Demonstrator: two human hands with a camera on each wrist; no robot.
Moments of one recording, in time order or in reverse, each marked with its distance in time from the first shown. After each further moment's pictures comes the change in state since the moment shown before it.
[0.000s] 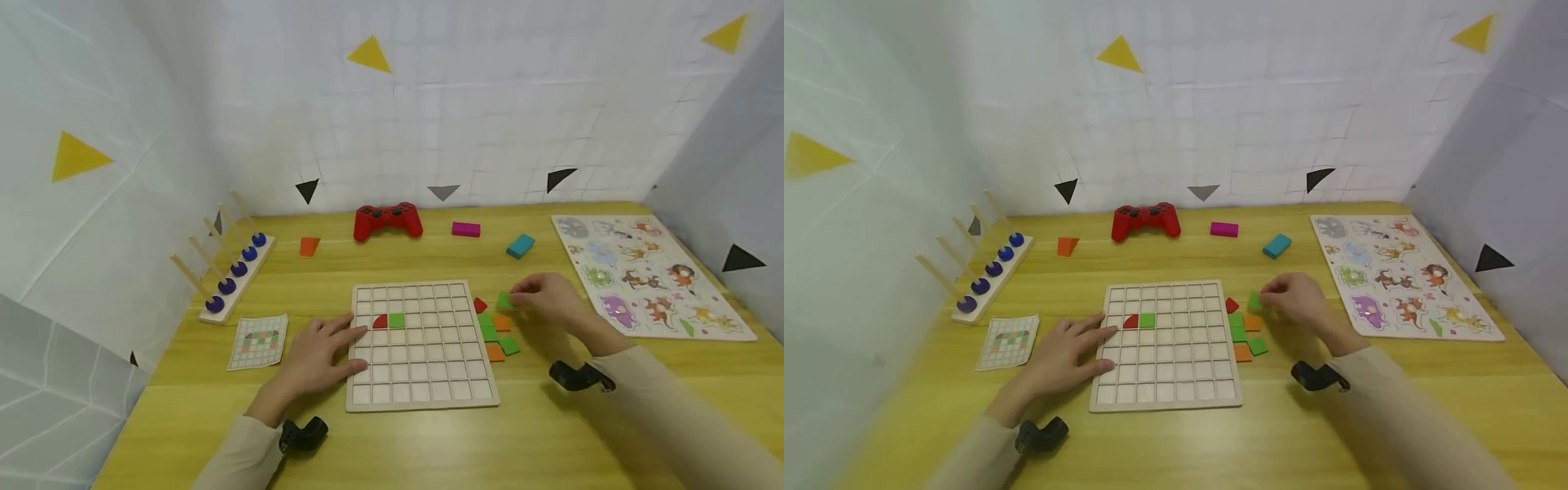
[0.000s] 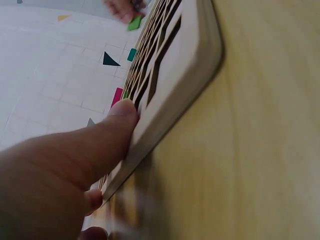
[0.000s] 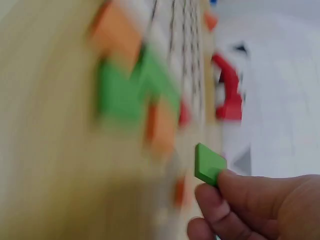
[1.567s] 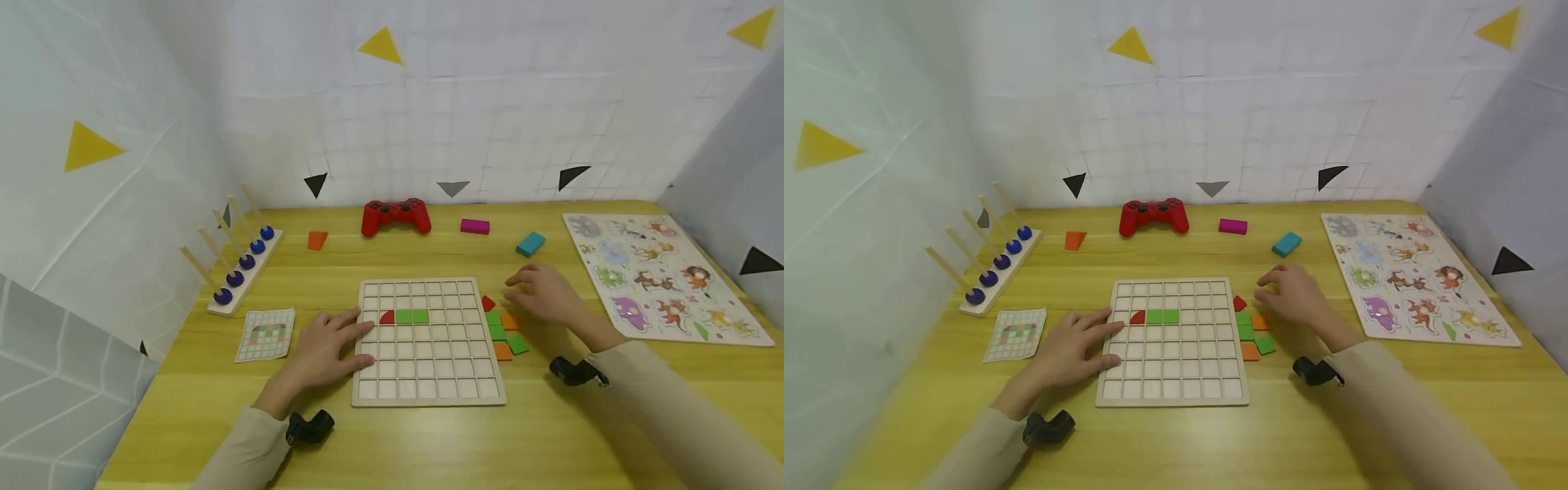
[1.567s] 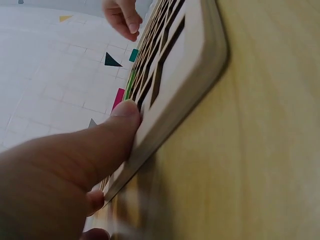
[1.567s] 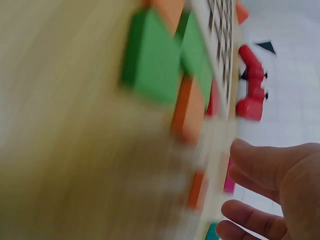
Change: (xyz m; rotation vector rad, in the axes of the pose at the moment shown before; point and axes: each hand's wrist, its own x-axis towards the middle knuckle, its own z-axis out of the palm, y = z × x) left_hand 0.003 0.001 -0.002 -0.010 -0.026 -0.018; right_hand 0.013 0.003 0.011 -0.320 0.140 -0.390
